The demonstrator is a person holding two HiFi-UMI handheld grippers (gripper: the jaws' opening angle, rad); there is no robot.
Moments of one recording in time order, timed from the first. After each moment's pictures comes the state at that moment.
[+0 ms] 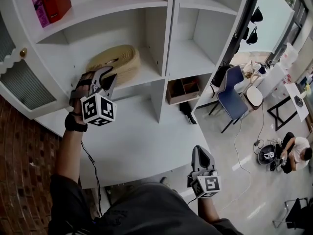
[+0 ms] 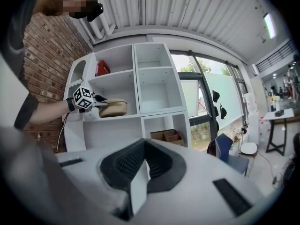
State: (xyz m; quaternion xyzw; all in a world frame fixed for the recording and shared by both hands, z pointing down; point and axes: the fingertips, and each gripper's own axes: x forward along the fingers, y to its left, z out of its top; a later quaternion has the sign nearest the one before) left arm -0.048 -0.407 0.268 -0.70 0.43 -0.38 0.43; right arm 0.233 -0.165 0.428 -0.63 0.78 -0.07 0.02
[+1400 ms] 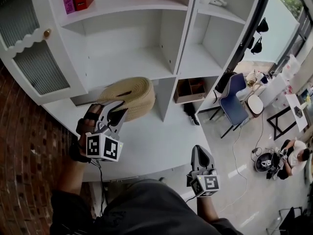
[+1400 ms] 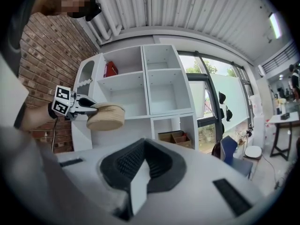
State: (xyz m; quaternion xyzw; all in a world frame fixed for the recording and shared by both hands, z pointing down) left arm -0.058 -0.256 0.319 -0.76 0.38 -0.35 0.39; right arm 0.199 -0.145 0.418 -0.61 0.79 -0.05 0.01
